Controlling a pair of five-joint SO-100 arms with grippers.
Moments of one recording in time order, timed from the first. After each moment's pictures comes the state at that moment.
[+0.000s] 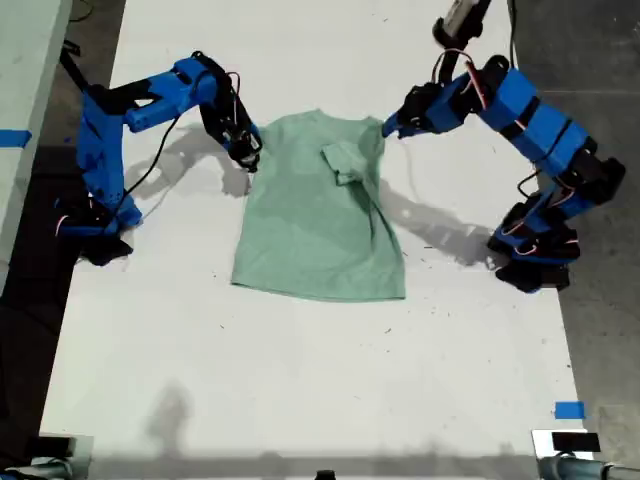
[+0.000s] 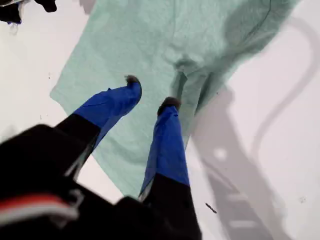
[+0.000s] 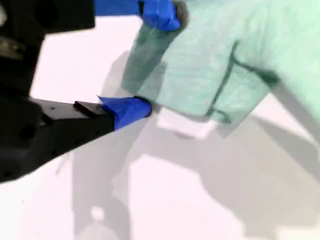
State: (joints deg) arm 0 -54.7 50.9 65.4 81.6 33.0; arm 1 32.8 109.6 86.9 76.0 -32.7
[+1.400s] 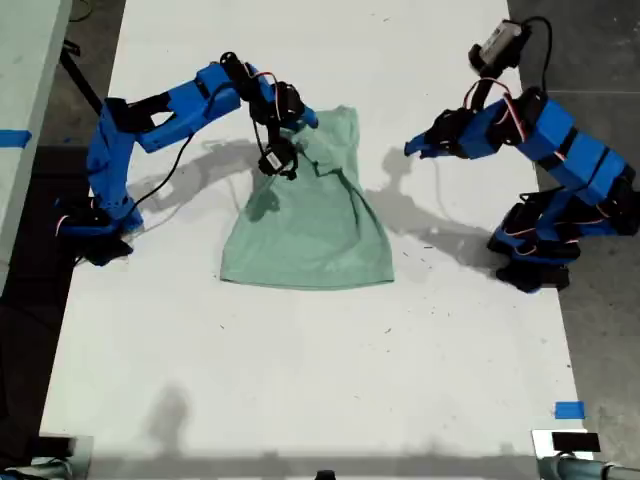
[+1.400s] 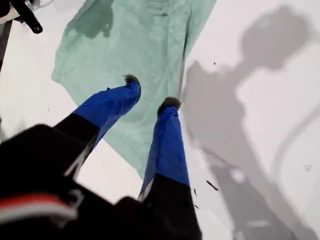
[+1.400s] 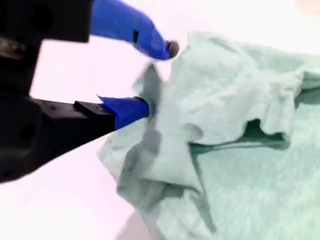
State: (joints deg) arm 0 -38.4 51.8 46.4 66.4 35.4; arm 1 31.6 133.1 111.5 71.8 -27.6
